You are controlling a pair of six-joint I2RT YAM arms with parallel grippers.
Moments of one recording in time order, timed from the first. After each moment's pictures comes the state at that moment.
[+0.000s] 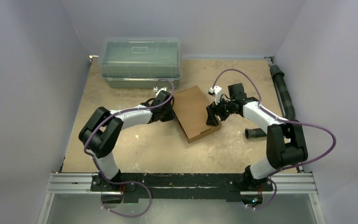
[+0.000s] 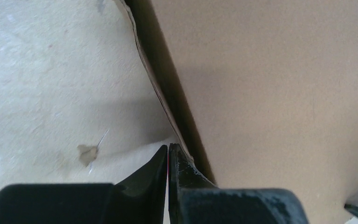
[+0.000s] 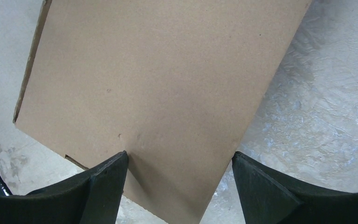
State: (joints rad) left arm -0.64 1.78 1.02 -0.13 -0.09 -0.81; right arm 0.23 1.54 0.93 -0.42 -0.57 -0.38
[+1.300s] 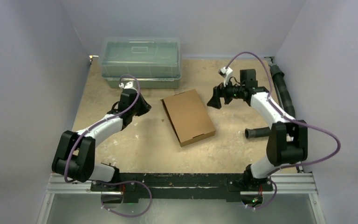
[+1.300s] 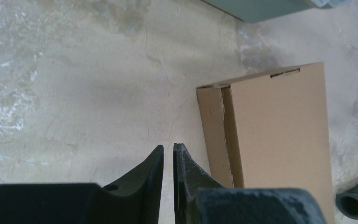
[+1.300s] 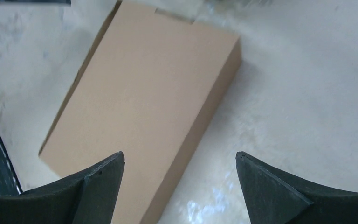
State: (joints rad) left arm -0.32 1.40 0.72 0.03 -0.01 -0.68; right arm 0.12 1.53 1.08 -0.40 -0.76 -0.31
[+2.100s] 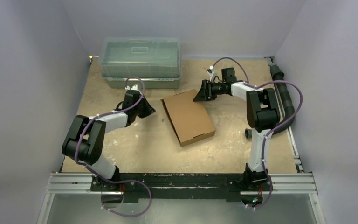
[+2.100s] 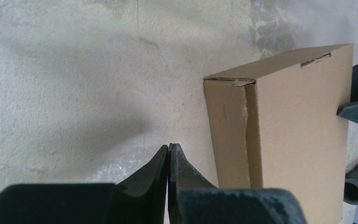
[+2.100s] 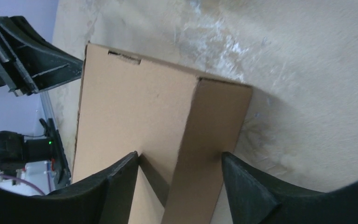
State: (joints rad) left arm -0.28 1.60 0.73 0.18 0.14 -0.69; right arm 0.17 2.12 1.42 -0.21 -0.91 0.14
